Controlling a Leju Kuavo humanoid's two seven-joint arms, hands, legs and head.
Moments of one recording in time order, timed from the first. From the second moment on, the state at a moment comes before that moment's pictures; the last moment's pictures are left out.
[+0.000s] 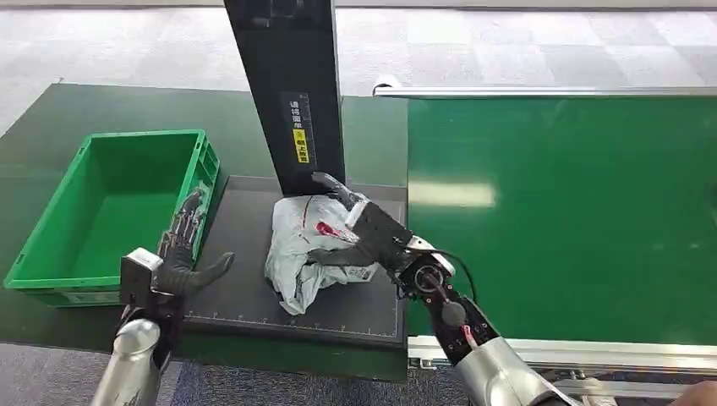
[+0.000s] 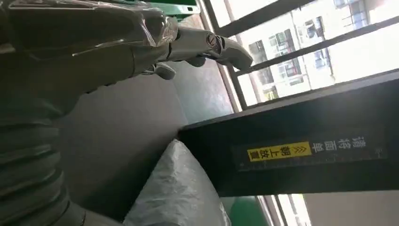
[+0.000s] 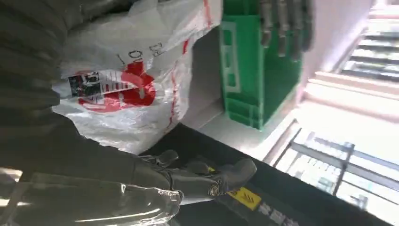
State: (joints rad) left arm -0.22 -0.01 0.13 -1.24 -0.19 -0.18 -0.58; right arm -0.62 0.14 0.53 -0.81 0.16 0.30 -0.39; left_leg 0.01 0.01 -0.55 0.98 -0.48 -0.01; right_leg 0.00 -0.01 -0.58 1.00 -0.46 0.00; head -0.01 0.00
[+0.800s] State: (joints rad) left arm -0.07 0.07 0.06 -1.42 -0.16 -0.47 -0.62; right arm -0.35 -0.02 0.24 -1.21 0.07 0.28 -0.42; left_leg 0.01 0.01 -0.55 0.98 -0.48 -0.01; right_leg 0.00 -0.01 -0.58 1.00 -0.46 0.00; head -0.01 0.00
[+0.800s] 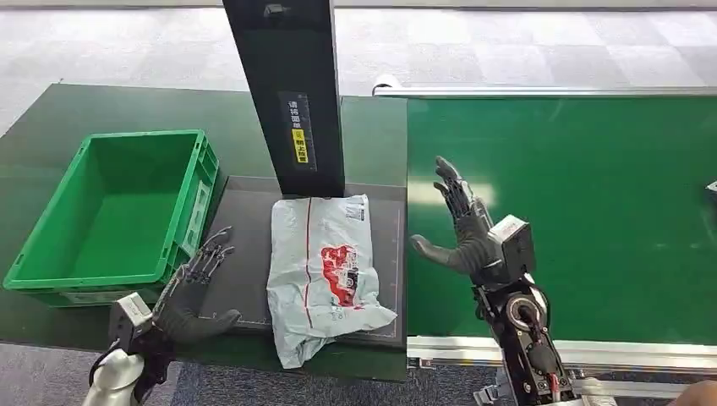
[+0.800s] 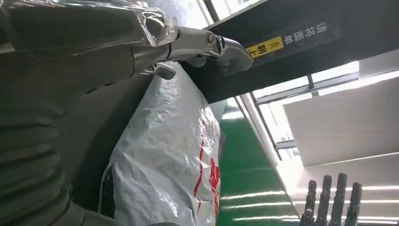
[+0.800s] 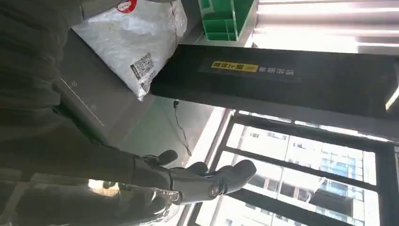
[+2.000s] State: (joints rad) left arm -0.15 0.09 -0.57 -1.36 -1.00 0.08 -0.24; right arm -0.08 0.05 -0.12 -1.49 0.03 0.23 -0.38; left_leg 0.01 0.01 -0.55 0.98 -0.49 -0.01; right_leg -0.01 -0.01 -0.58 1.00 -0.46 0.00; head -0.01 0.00
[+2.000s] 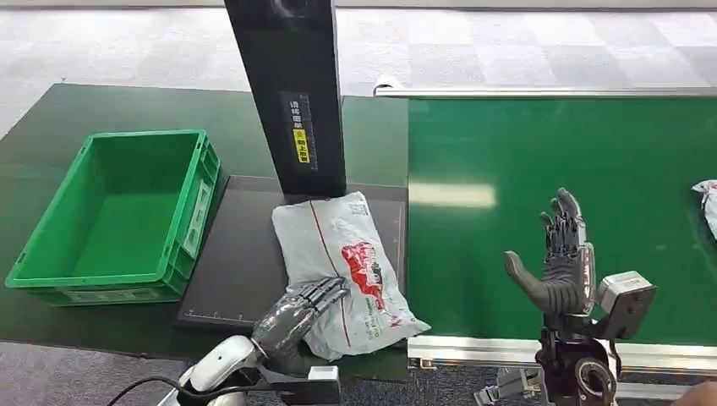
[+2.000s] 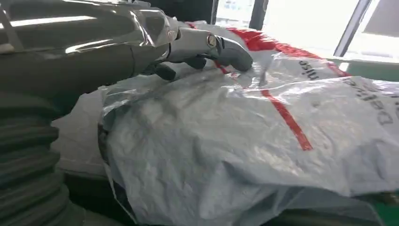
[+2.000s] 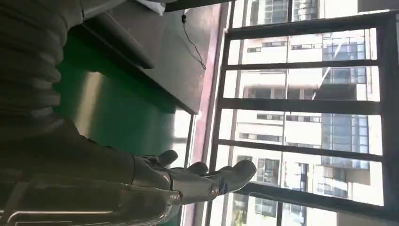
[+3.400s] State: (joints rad) left arm -0.22 0.16 -0.41 -1.50 -0.34 -0.31 -0.45; right arm -0.03 0.06 -0.18 -1.55 0.03 0.21 -0.37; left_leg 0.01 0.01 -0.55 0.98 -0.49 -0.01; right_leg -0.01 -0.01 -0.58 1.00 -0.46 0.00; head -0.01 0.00
